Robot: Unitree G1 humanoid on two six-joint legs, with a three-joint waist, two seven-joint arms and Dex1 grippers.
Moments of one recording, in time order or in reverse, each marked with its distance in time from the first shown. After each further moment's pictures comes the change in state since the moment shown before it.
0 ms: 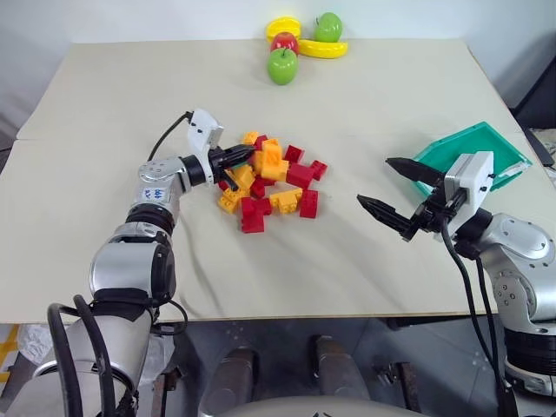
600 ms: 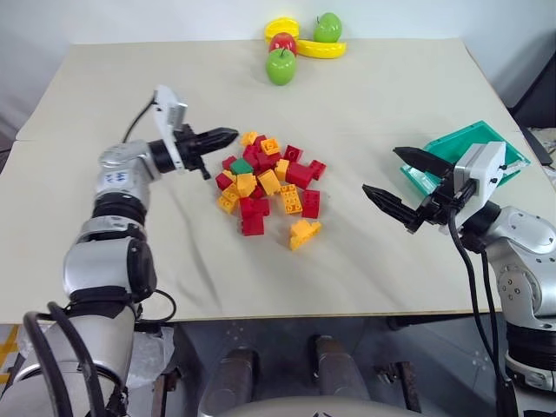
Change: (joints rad) left arm 0.025 0.167 0.087 -0.160 -0.086 0.163 -0.200; right arm -0.043 0.000 -0.011 0.017 0.001 -0.001 0.016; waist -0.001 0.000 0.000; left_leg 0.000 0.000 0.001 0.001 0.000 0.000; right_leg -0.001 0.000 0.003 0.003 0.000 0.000
